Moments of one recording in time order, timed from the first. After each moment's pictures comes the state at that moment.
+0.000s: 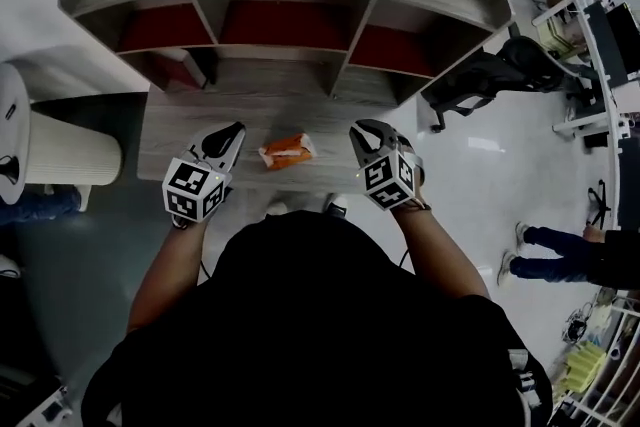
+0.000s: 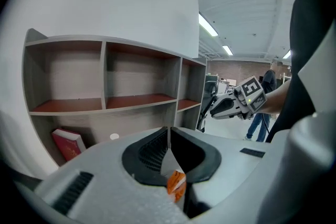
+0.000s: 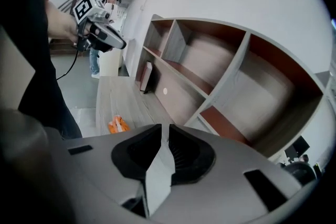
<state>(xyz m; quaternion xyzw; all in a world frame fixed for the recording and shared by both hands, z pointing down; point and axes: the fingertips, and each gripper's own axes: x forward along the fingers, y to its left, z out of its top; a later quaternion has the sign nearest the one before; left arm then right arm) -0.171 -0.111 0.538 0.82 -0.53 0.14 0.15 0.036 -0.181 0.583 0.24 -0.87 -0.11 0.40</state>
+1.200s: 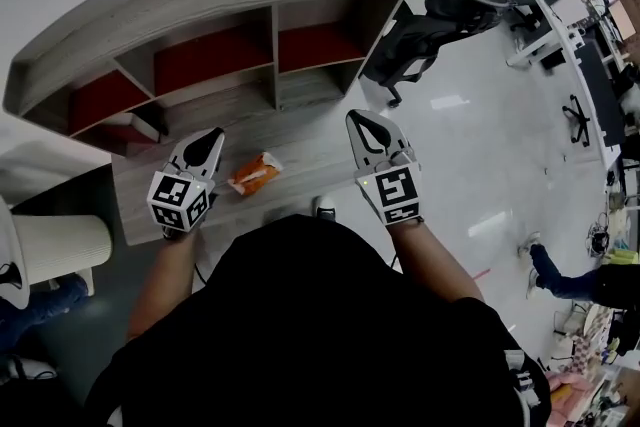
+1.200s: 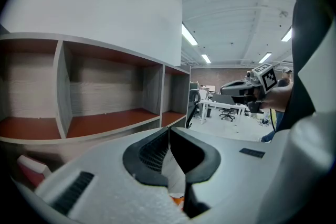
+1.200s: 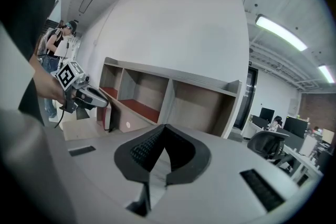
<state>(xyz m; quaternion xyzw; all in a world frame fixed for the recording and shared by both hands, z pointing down) -0.113 -0.169 0.509 0.89 -0.43 0.11 0.10 0.116 -0.170 0.442 0.47 -0.86 -0.05 0.19</state>
